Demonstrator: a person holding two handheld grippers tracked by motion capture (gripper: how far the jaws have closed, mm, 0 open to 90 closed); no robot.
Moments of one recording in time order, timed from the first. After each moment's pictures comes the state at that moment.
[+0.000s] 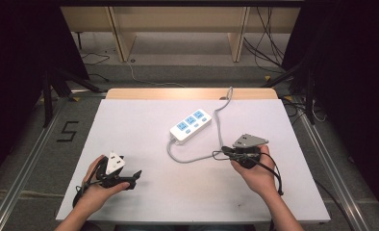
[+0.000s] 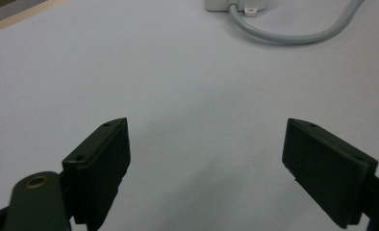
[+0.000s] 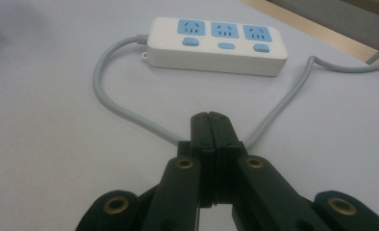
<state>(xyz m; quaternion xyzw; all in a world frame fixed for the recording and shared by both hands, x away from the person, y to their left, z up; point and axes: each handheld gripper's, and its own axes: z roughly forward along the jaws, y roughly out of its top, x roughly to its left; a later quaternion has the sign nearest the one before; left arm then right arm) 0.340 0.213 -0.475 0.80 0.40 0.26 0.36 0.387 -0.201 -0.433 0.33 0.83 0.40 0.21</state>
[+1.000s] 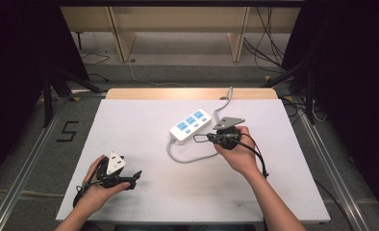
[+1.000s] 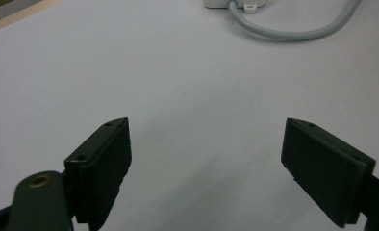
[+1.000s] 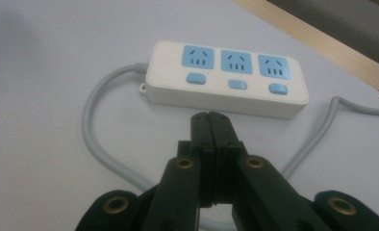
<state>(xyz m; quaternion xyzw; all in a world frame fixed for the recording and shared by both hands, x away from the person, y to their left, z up) 0.340 0.212 -0.476 0.80 0.39 0.26 0.36 0.438 -0.154 -0.418 0.32 0.85 0.37 0.20</state>
